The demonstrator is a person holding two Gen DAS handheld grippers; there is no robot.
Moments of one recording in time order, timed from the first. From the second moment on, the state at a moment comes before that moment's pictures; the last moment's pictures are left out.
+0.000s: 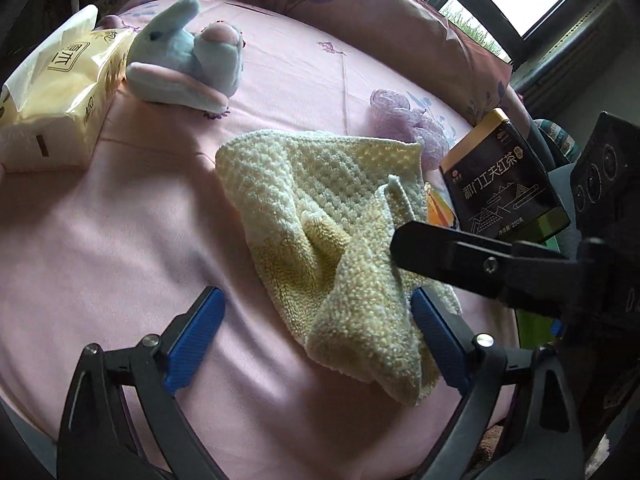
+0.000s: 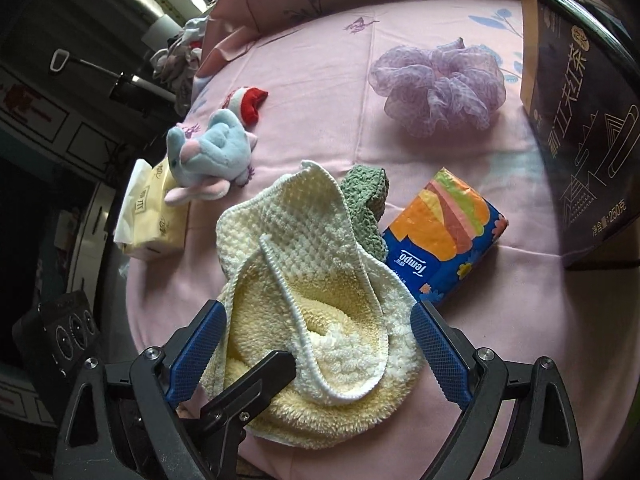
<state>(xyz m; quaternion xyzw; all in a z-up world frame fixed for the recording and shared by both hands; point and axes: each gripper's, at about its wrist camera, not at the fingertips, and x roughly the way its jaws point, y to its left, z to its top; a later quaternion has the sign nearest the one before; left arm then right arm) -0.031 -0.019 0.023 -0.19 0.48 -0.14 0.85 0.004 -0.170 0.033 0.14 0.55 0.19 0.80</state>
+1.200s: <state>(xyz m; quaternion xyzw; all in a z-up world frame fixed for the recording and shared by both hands) -0.087 -0.018 0.113 -0.17 0.28 -0.20 0.92 -0.053 -0.147 0.121 0.10 0.38 0.28 0.88</state>
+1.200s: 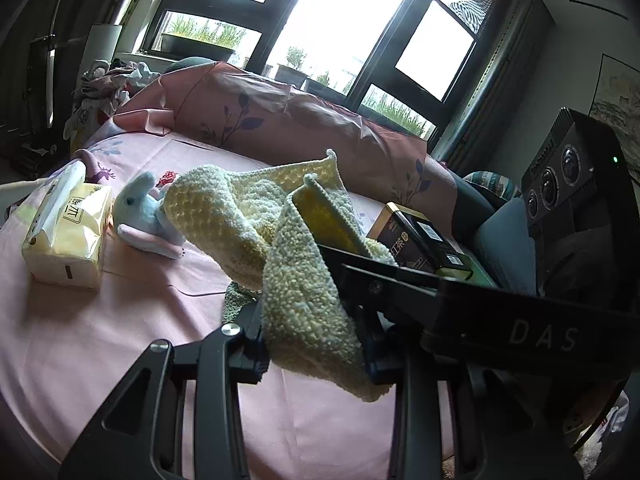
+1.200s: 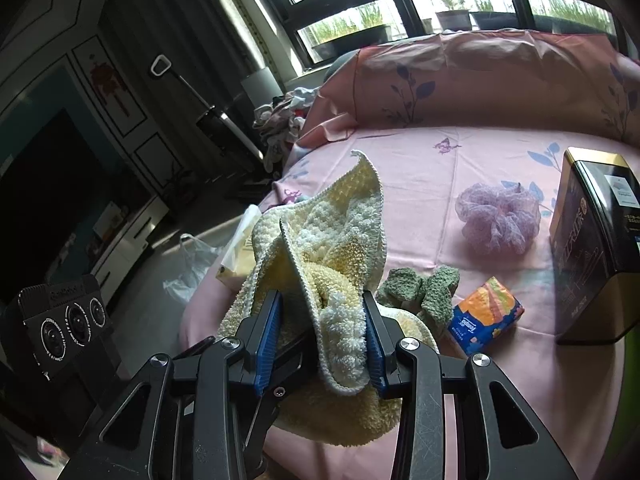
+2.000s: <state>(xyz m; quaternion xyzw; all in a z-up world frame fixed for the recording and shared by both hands) -0.083 -0.019 0.093 -0.19 0.26 -0.22 0.92 -0.056 -0.132 0.114 0.05 0.38 0.23 0.90</state>
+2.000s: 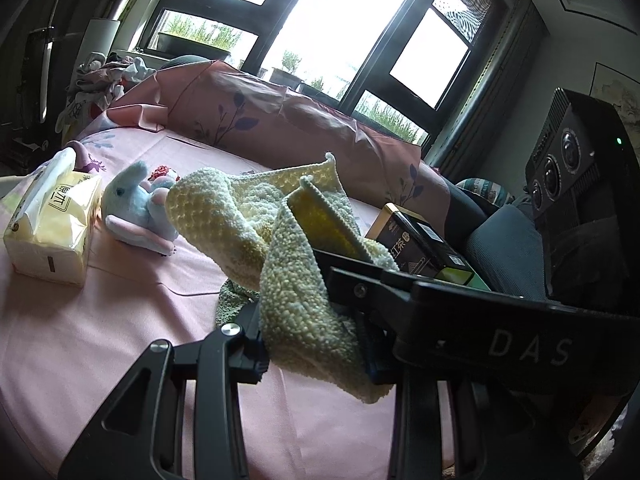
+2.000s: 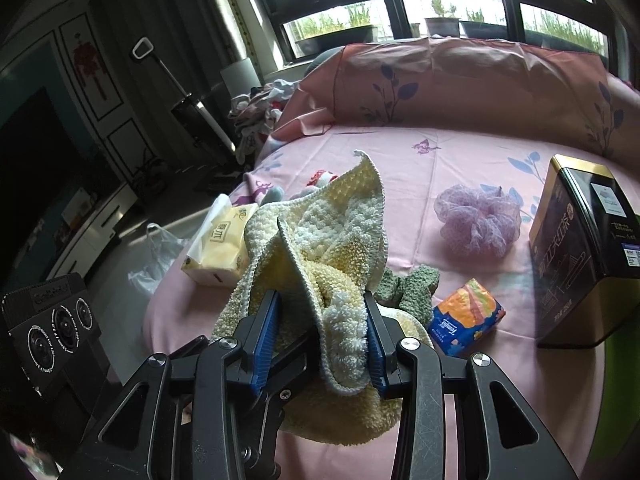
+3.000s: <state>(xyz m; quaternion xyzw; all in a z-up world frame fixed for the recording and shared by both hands) -0.099 -0.016 0.104 -0.20 0.20 -0.23 0.93 -0.073 -0.126 0.137 0.02 0.33 0.22 0.92</state>
